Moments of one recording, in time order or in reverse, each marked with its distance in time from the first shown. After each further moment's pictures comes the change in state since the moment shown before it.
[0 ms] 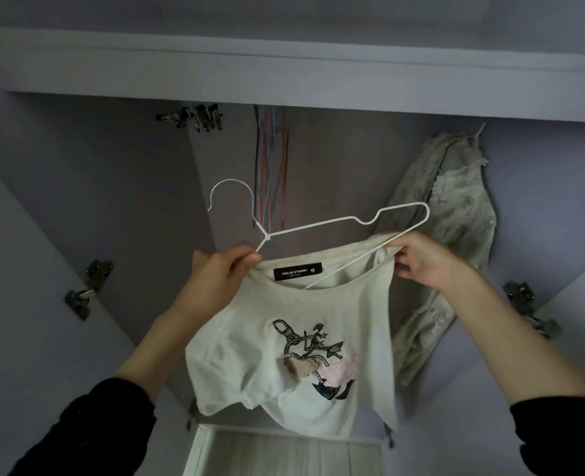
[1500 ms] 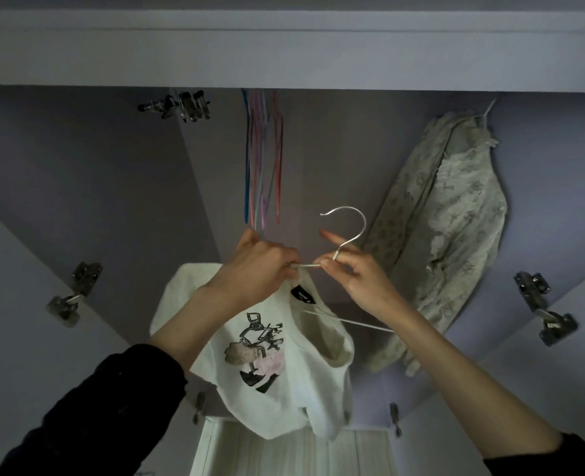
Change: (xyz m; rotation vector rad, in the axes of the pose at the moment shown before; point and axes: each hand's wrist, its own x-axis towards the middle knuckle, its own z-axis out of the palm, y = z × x) left_hand 0.038 0.041 0.029 0.395 -0.332 0.290; right_hand -0.010 0.045 0.068 -0.402 -0.124 -0.700
